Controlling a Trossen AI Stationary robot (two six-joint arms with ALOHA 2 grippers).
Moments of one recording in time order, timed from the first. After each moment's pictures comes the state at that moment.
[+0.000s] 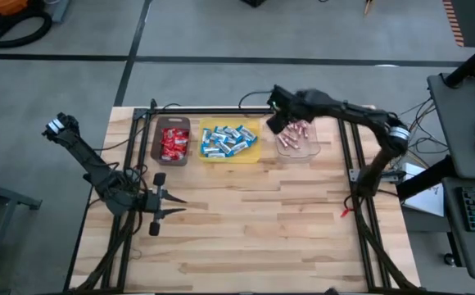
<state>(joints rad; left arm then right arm) -0.80 0.73 0.38 0.06 -0.75 -0.04 -0.53 1.72 1.51 -1.02 0.39 0.36</state>
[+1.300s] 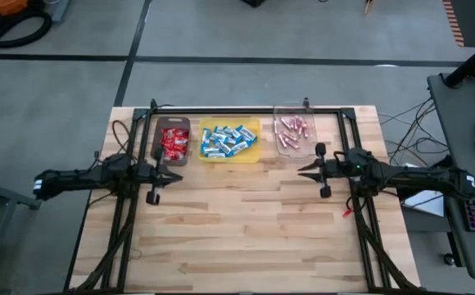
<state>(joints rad) 0.08 0.08 0.03 0.11 0.18 0.12 -0.26 0.51 0.01 0.41 -0.30 -0.22</state>
